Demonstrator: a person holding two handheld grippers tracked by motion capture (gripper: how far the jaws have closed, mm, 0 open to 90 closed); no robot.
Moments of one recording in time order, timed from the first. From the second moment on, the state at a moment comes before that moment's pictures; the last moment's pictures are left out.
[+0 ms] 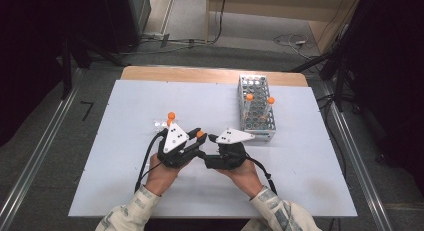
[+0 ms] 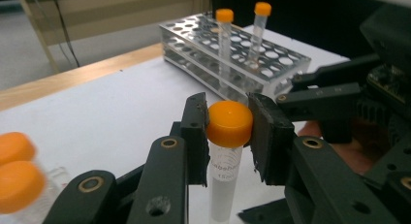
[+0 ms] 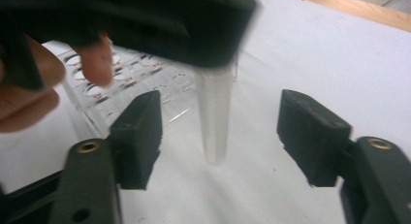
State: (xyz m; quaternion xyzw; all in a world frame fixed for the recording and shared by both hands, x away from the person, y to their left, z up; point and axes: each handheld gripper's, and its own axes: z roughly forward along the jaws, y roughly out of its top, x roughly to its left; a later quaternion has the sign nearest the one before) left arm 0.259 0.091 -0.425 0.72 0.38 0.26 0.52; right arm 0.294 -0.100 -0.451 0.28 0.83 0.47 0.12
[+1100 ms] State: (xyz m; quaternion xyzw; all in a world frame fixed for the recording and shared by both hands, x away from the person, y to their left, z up) left arm 0.262 0.156 -0.393 0.66 0.45 0.29 0.53; right arm 0.296 -0.101 -0.452 0.29 0.83 0.47 0.12
